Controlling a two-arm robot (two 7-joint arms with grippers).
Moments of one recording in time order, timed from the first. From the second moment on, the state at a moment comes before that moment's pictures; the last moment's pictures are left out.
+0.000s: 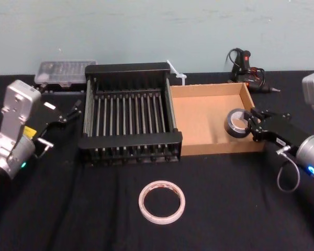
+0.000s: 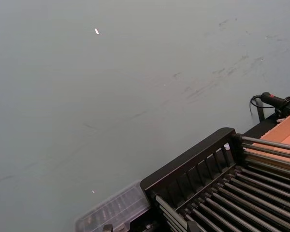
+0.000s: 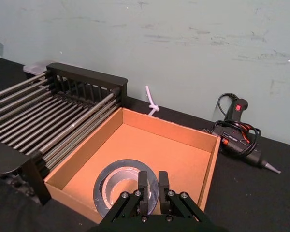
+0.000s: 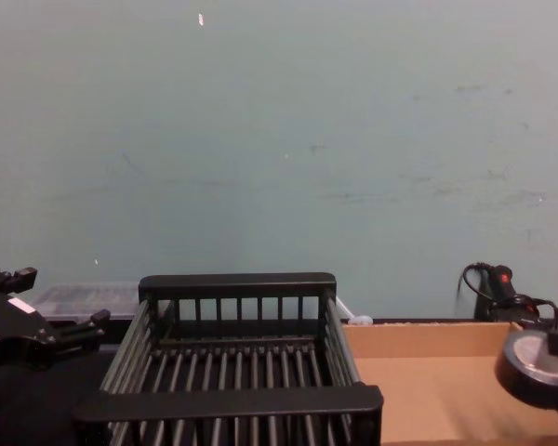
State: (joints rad) left arm -0.20 0.60 0.45 -1.41 -0.25 -0.12 0.03; right arm 0.07 0.49 -0.22 -1.60 0.38 0.21 0.30
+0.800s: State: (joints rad) left arm -0.20 0.60 0.45 -1.41 -0.25 -0.12 0.03; right arm 0.26 0.41 -0.28 -1.39 0.31 0.21 0.33
